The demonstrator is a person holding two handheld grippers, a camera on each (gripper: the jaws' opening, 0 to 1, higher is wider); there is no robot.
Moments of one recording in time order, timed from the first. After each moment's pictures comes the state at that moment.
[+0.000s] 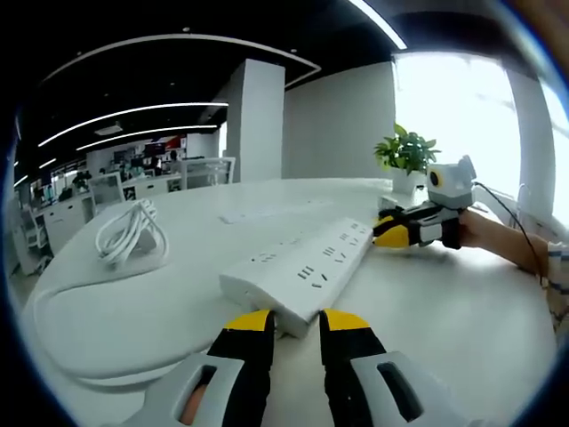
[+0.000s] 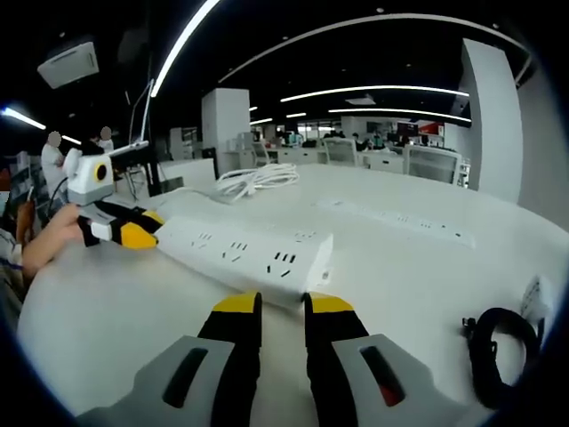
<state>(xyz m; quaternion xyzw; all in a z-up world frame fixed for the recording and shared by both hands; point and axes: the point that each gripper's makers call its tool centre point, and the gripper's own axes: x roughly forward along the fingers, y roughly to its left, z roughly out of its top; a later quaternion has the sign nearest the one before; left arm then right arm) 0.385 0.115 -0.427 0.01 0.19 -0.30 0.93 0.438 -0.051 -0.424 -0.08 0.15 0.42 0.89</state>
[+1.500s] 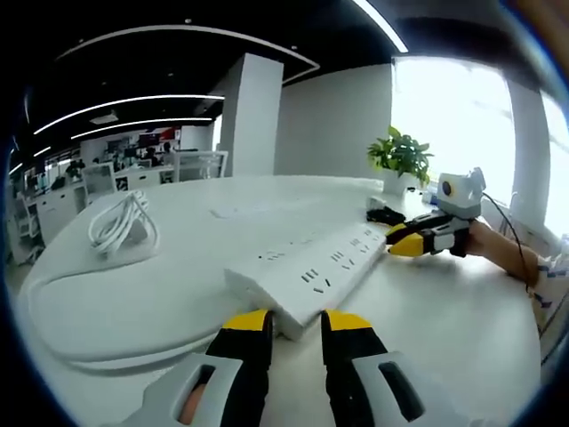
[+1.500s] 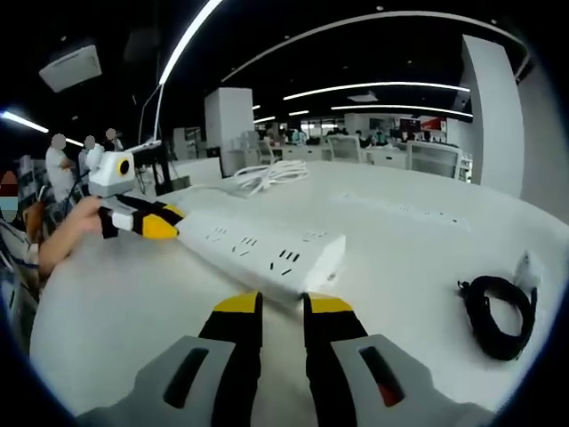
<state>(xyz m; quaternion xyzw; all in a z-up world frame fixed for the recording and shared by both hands) 0.370 0.108 -0.426 -0.01 0.21 -0.32 0.92 0.397 -0.063 -0.423 -0.07 0.16 0.43 0.89</state>
